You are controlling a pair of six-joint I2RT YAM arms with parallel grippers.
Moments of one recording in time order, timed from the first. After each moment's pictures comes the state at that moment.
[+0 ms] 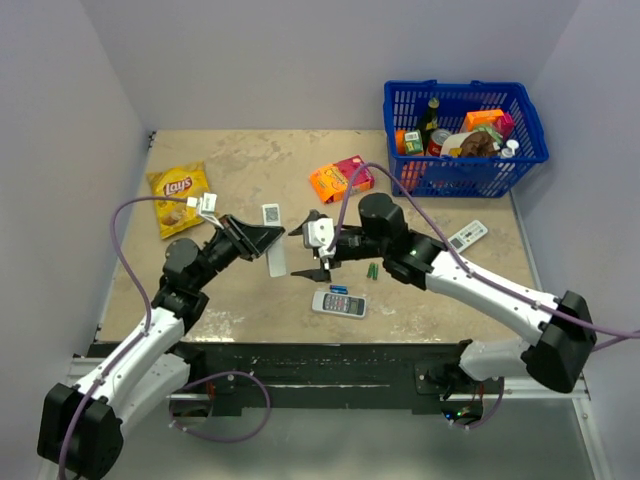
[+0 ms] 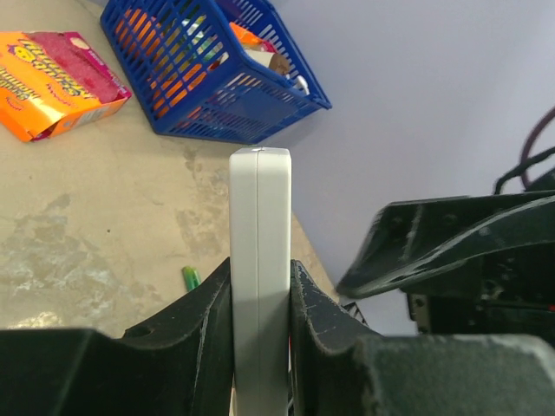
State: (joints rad) left arm -0.36 0.79 0.40 0.51 0.40 -0.94; right arm 0.88 1.33 1.07 -0.02 -0.68 -0.57
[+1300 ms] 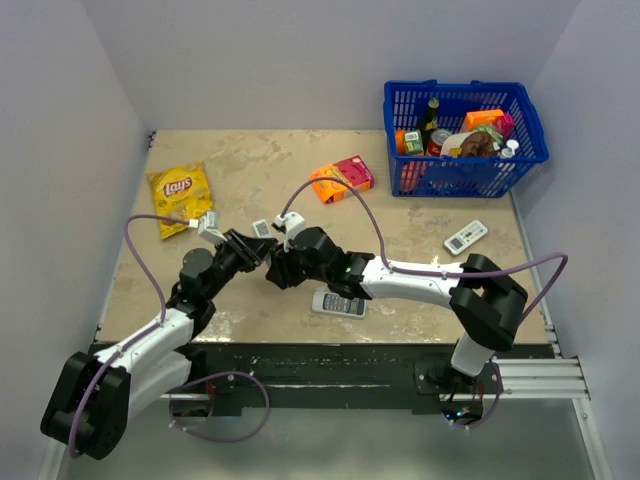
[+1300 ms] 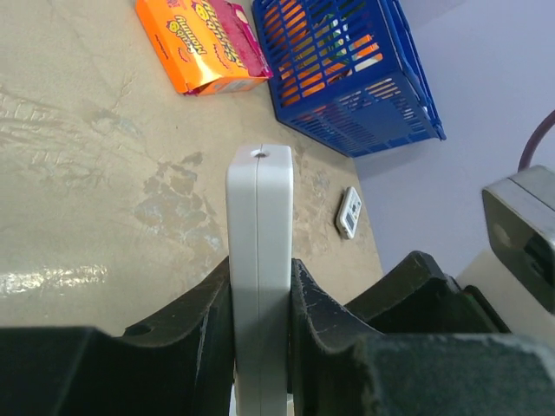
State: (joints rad) left arm -0.36 0.96 0.23 0.62 0.19 -0.95; right arm 1.05 1.68 1.06 0.12 -0.01 0.40
